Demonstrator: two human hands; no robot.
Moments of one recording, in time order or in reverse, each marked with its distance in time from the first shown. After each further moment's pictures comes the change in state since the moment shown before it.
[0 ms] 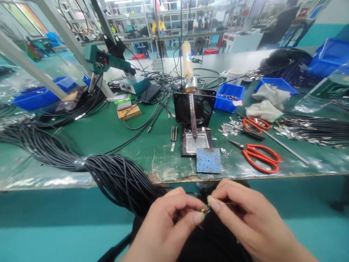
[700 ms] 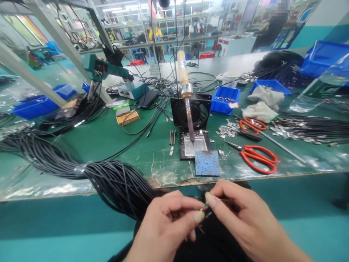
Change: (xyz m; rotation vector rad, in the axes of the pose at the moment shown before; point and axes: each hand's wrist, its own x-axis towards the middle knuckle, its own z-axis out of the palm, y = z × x) left_hand 0.006 -0.001 0.003 -0.291 0.062 -0.044; right_hand 0.004 0.000 0.008 0.111 0.034 0.145
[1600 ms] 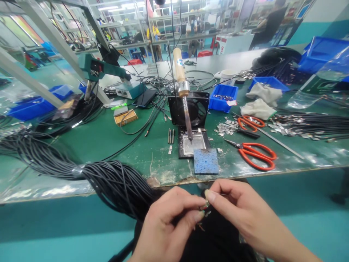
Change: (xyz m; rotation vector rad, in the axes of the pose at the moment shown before) left_hand -0.002 -0.011 -0.003 0.295 0.009 0.372; right_hand 0.006 -0.003 -0.004 0.291 -0.113 0.233
